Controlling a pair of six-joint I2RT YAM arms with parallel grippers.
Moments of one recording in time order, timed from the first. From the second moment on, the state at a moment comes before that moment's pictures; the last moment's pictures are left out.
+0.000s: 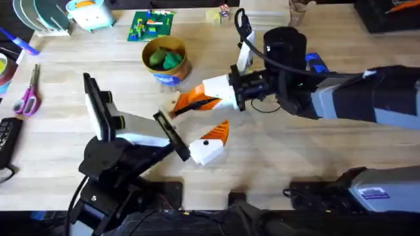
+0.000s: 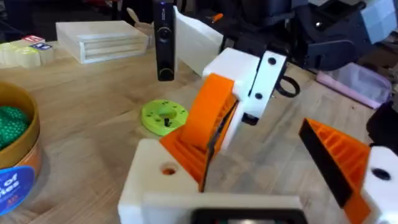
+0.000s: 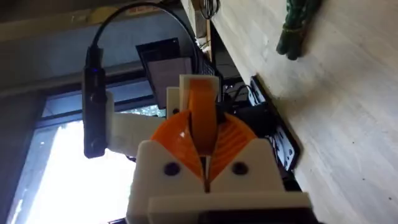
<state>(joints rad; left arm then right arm) -0.42 0.01 0.01 -0.05 0.53 -0.23 0.58 1.59 0.68 0.50 -1.09 1.25</state>
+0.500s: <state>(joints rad) -0.41 0.02 0.01 -0.06 0.48 -0.24 0.61 1.60 0.70 0.50 -0.94 1.23</state>
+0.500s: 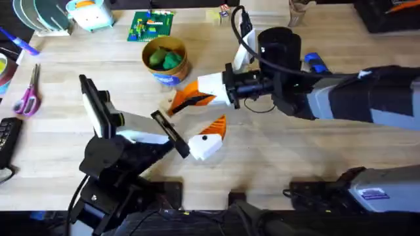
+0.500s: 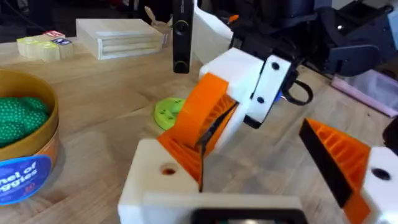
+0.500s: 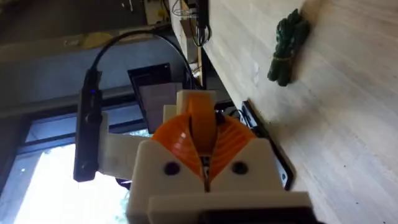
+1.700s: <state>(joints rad) -0.39 0.02 0.01 -0.06 0.44 -0.21 0.72 1.59 0.71 0.51 -0.68 1.28</state>
